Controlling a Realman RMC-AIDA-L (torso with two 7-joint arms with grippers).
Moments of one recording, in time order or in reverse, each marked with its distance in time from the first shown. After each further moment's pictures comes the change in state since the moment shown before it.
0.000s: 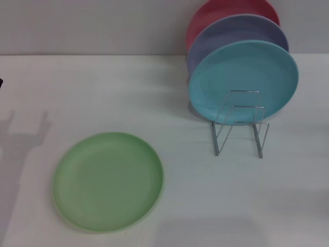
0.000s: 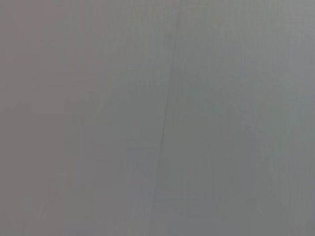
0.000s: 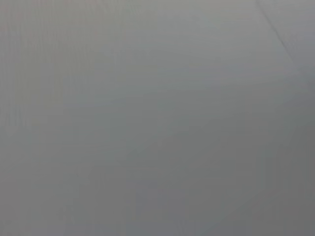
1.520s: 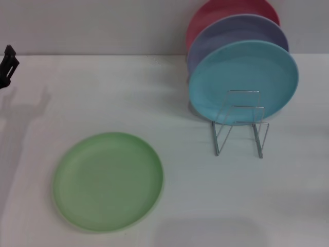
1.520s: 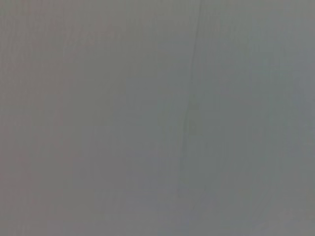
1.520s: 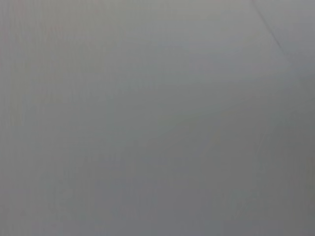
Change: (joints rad) left arm -0.179 0.075 -0.075 0.000 0.000 -0.423 -0.036; right arm -0.007 0.003 0.003 0.000 0.002 0.001 0.000
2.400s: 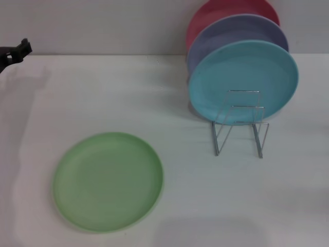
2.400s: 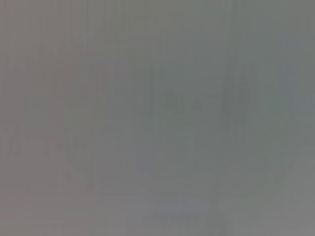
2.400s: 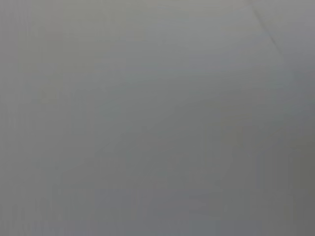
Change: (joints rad) left arm -0.276 0.134 -0.068 -0.018 0.000 -0.705 0.012; right arm 0.013 -0.003 0.009 0.000 0.007 0.026 -0.010
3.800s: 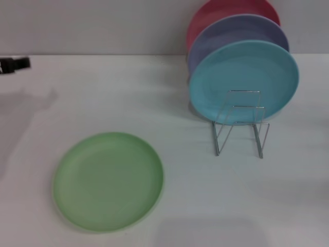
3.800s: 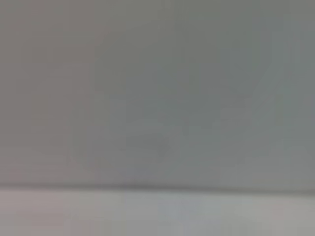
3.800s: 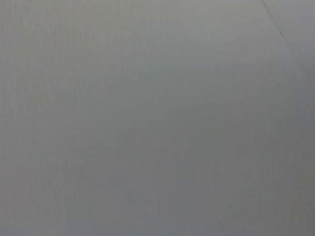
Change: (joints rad) left arm 0.423 -0.198 -1.373 -1.147 0.593 -1.305 0.748; right arm 0.032 -0.001 0.002 0.007 0.004 0.035 -0.044
